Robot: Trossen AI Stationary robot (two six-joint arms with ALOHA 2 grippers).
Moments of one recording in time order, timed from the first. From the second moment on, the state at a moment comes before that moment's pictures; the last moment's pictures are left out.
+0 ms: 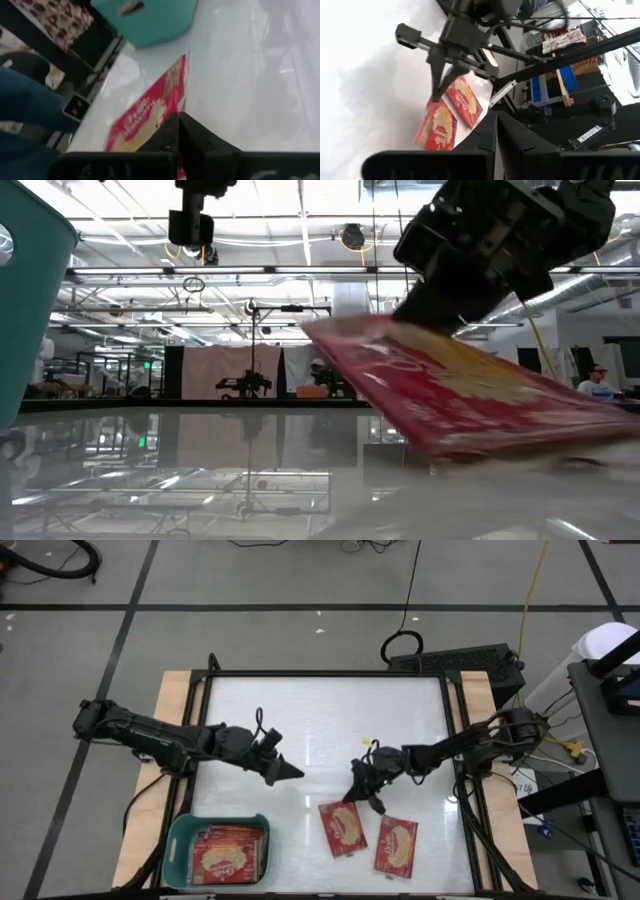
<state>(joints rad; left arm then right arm) -0.16 1.19 0.81 0.08 0.08 -1.07 0.10 1.60 0.54 0.62 -0.42 0.38</state>
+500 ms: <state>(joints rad) -0.06 1.49 0.82 0.25 0.29 -0.96 0.03 1.46 0.55 0.57 -0.42 0.38</state>
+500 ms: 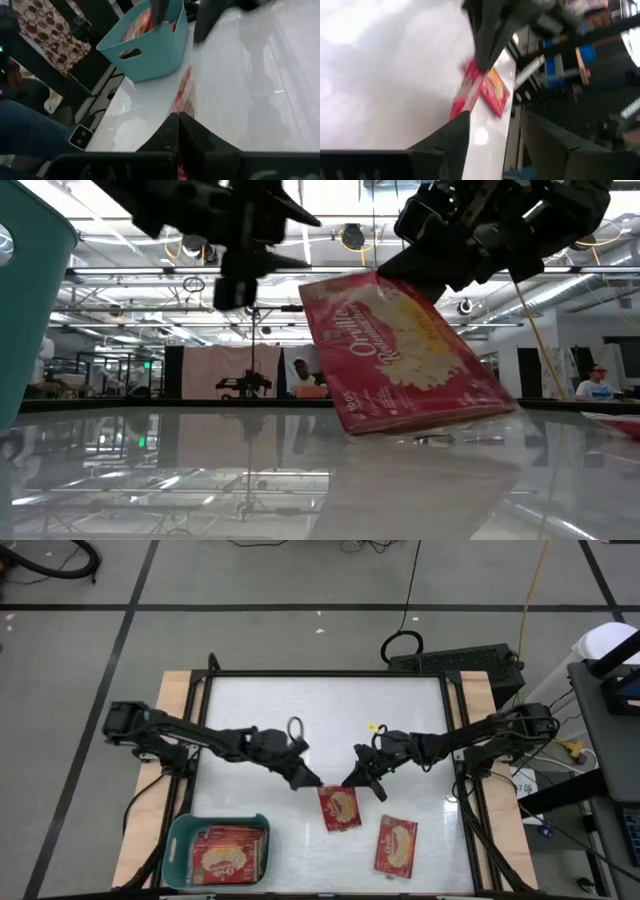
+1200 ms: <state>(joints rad) -0.05 1.72 0.90 0.41 0.31 -0.71 -0.03 1.45 0.55 0.58 -0.45 0.44</state>
